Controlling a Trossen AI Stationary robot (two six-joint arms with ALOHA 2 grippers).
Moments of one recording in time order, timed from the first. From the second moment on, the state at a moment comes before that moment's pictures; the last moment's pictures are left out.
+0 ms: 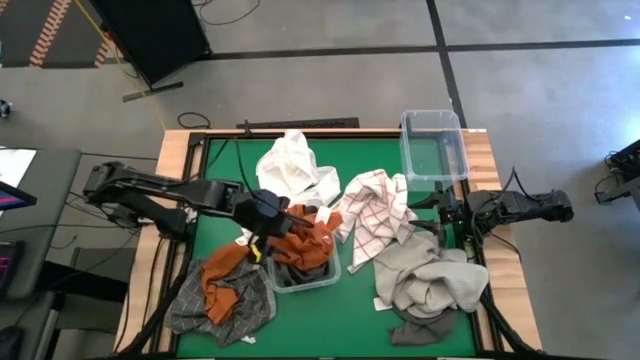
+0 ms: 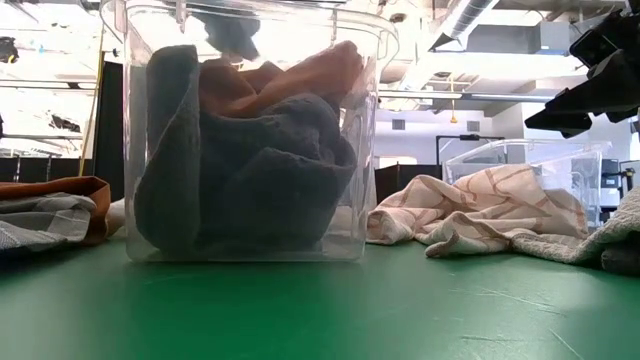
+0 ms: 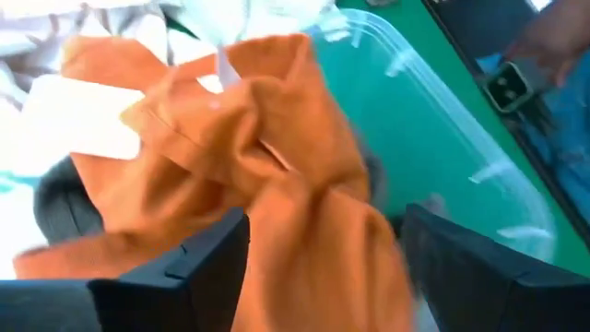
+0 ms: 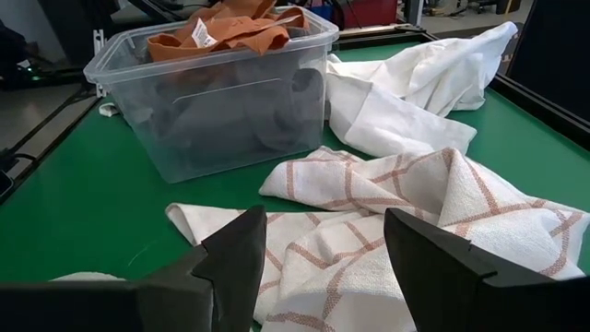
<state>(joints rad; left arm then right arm) -0.14 1.31 1.13 -0.59 0.15 0.13 0.16 0.00 0.21 -0.49 0.23 0.16</state>
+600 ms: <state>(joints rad) -0.67 1.23 1.15 -0.94 -0.12 -0.38 0.16 0.00 0.21 -0.49 0.23 0.16</state>
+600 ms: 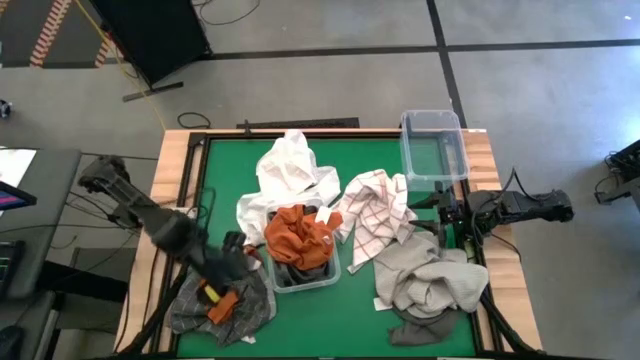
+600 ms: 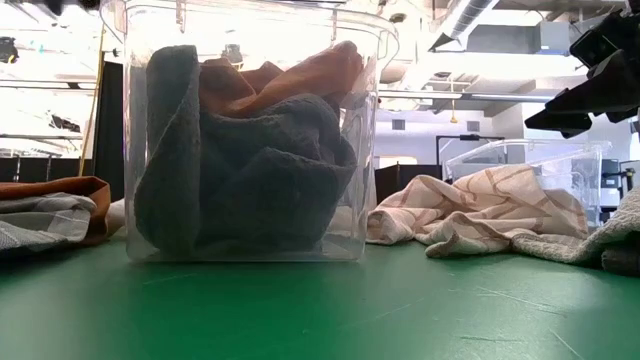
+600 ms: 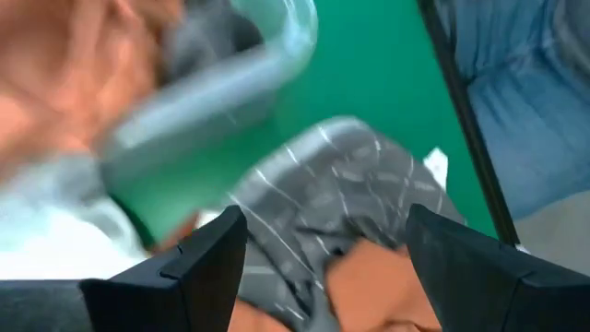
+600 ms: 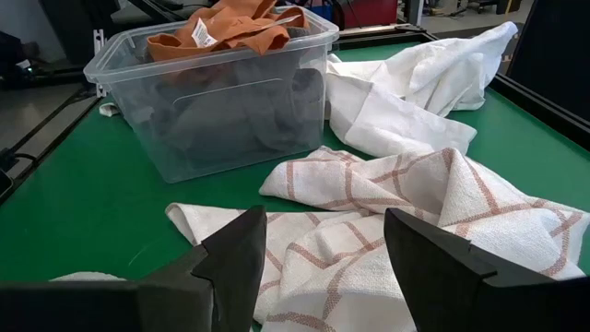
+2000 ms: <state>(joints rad) -0.71 1.20 0.69 -0.87 -0.41 -0.74 0.16 0.00 0.21 -0.49 0.23 0.16</state>
